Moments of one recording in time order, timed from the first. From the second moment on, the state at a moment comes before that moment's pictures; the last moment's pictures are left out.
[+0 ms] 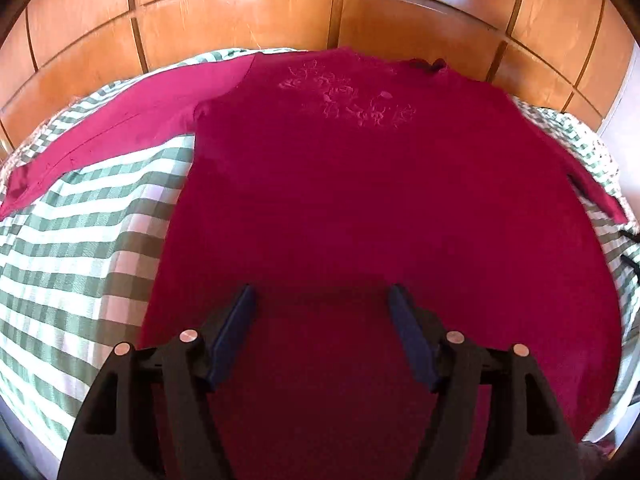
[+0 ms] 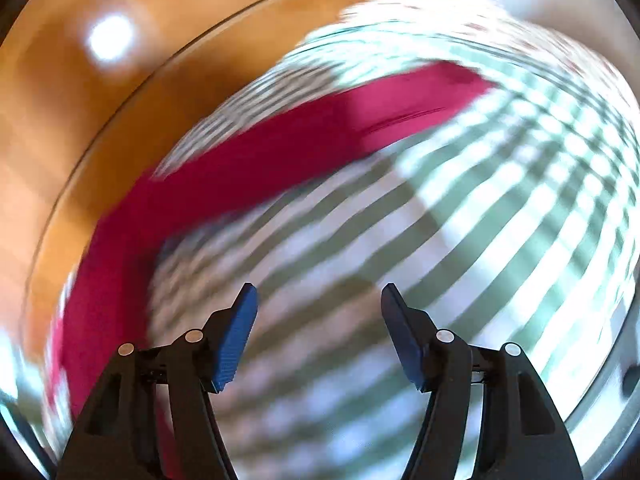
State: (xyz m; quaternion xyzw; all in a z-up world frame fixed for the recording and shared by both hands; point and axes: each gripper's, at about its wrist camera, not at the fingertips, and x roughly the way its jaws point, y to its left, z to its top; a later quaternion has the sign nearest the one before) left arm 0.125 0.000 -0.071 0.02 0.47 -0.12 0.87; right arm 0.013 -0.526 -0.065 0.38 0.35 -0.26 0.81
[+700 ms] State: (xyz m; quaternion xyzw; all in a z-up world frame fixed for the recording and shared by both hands) left arm 0.137 0.003 -0.063 0.00 0.48 -0.13 0.87; right arm 0.105 -0.584 -0.010 0.25 0.36 -0.35 0.83
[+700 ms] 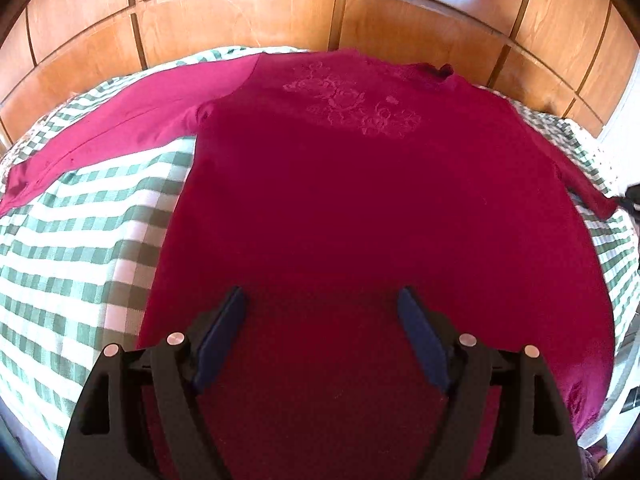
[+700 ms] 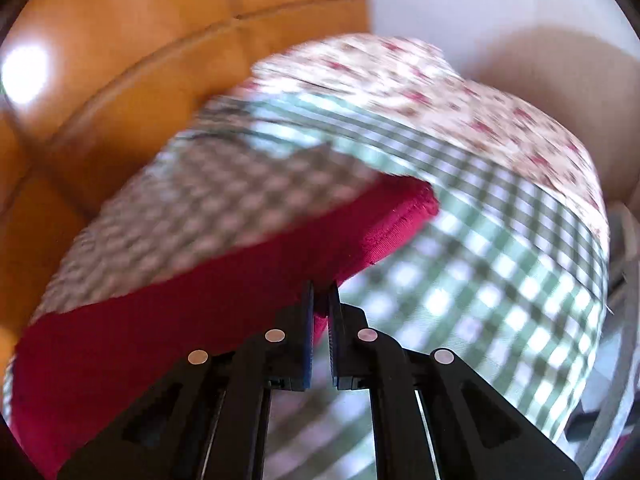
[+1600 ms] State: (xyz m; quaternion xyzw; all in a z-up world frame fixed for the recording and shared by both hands) left arm 0.215 0.023 -0.027 -0.10 0.45 -0.18 0.87; right arm 0.216 -0.273 0.013 0.18 0.38 0.08 0.90
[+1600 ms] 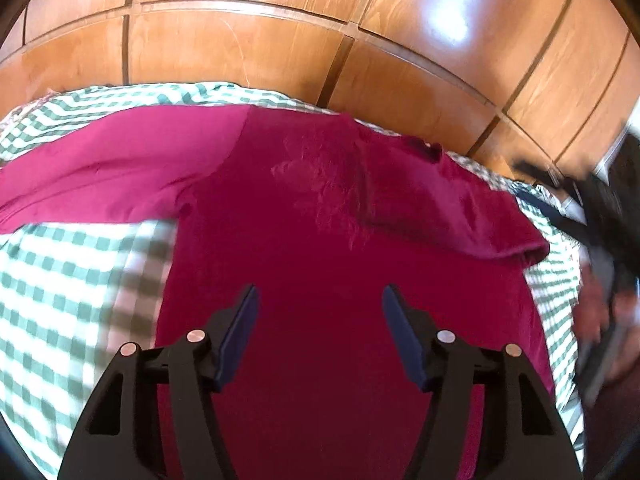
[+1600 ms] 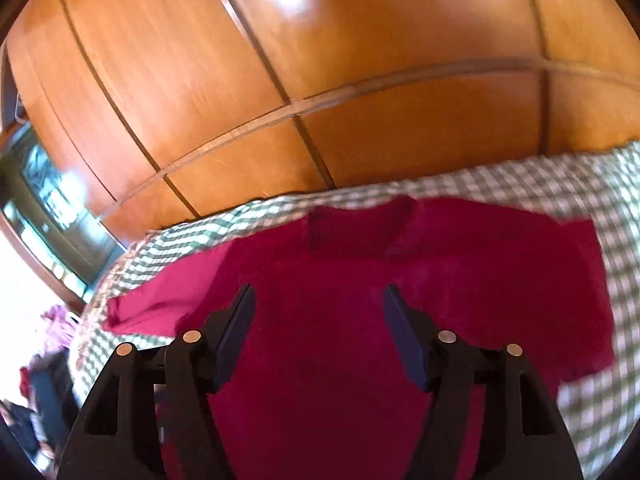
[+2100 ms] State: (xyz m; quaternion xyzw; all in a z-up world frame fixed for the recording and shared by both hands) left arm 0.317 -0.066 -0.047 -0.12 0.50 -0.21 0.83; right arm 0.162 -0.379 -0.038 0.33 0.37 0.01 0.87
